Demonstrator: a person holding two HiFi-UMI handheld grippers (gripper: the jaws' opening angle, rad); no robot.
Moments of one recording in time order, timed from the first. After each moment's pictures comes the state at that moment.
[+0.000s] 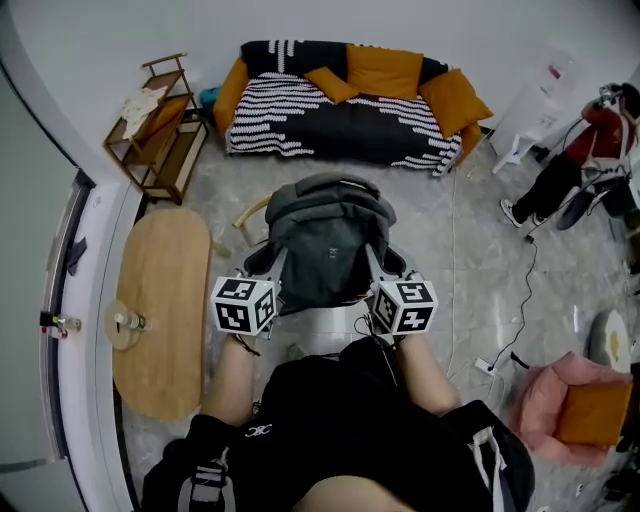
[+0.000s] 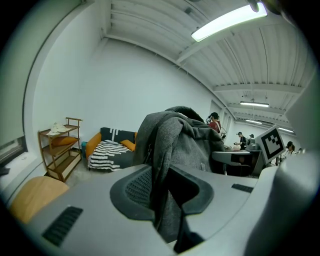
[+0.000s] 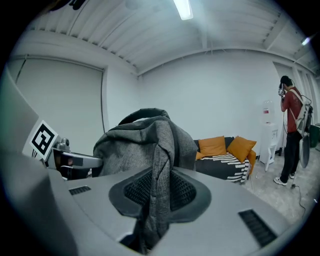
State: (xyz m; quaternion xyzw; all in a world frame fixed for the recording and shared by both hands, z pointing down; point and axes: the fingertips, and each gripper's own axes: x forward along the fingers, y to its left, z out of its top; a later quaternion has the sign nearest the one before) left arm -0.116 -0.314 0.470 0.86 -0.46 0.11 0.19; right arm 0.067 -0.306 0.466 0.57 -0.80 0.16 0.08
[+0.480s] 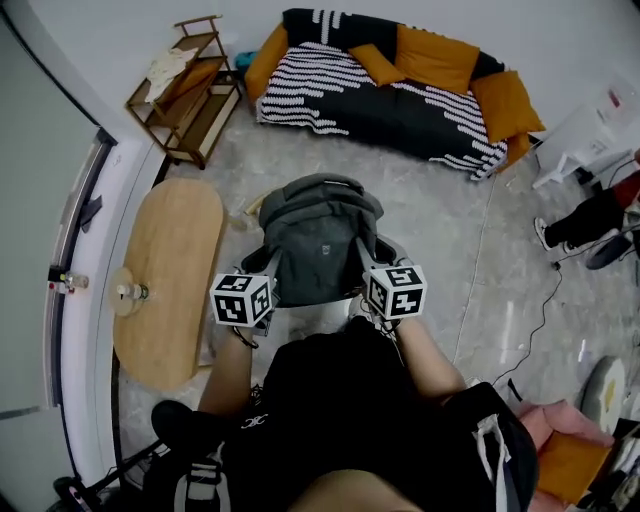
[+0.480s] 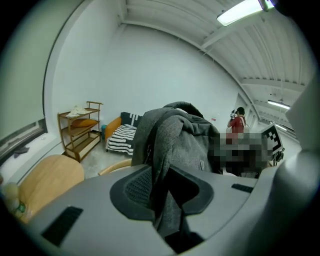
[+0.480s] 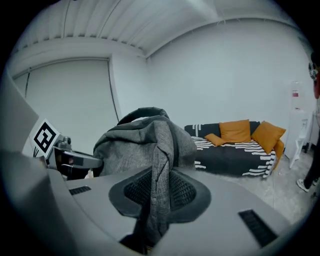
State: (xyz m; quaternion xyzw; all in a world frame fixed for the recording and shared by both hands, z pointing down) left arm -0.123 -0.408 0.555 0.78 -0.54 0.15 0.28; right arm 0.057 -0.448 0.549 0.45 -0.85 0.21 0.15
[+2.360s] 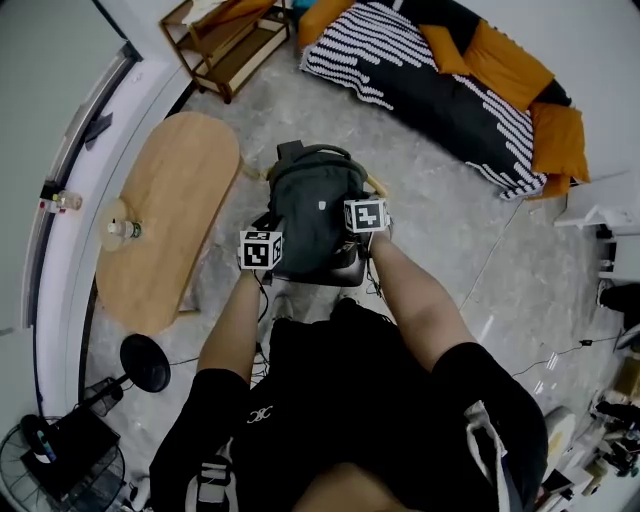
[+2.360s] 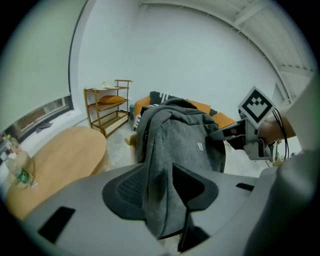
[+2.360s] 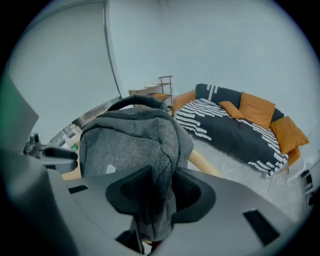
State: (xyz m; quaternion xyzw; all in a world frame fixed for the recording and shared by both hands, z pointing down) left arm -0.232 -0.504 0.794 0.66 -0.63 0.20 0.35; right arm -0.061 -0.636 0.794 0.38 -0.80 0.23 0.40
